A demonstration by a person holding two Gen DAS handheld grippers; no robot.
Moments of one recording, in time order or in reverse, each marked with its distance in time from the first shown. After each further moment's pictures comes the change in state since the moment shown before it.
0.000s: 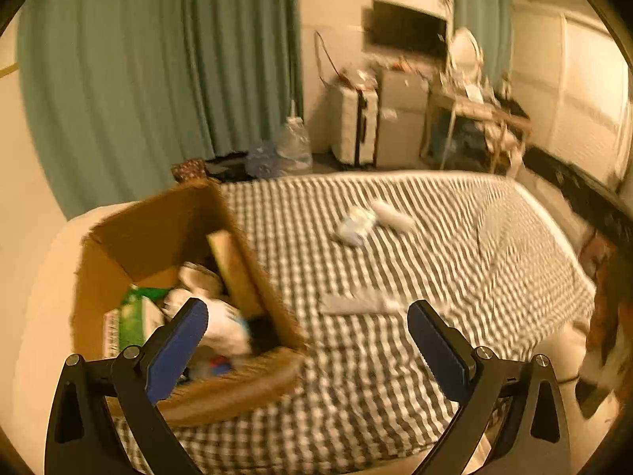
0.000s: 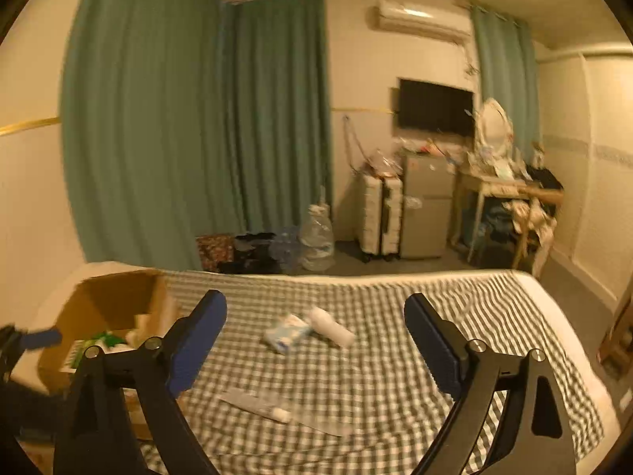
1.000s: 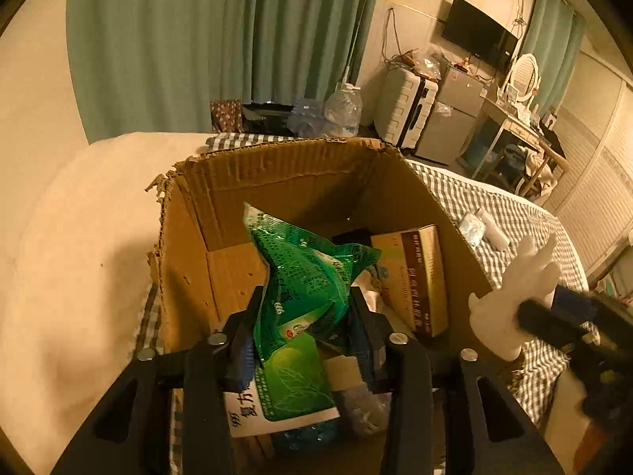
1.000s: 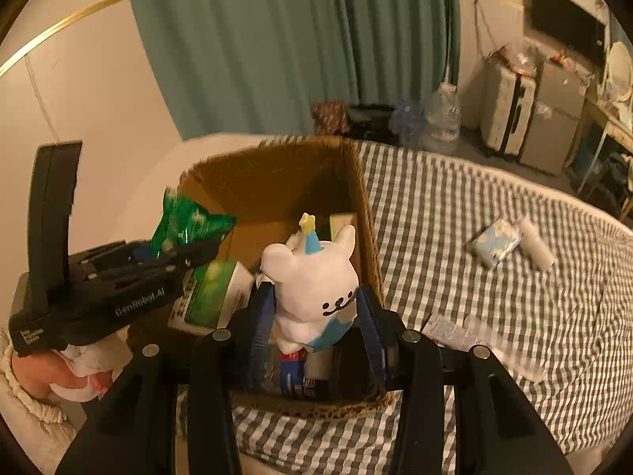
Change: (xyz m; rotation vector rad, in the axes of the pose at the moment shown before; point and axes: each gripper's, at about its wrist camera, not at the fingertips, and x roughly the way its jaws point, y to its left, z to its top) left arm 0.070 0.230 -0.010 -0.225 0.131 -0.013; right arm 0.062 0.242 -0.031 -0.151 0.434 0.384
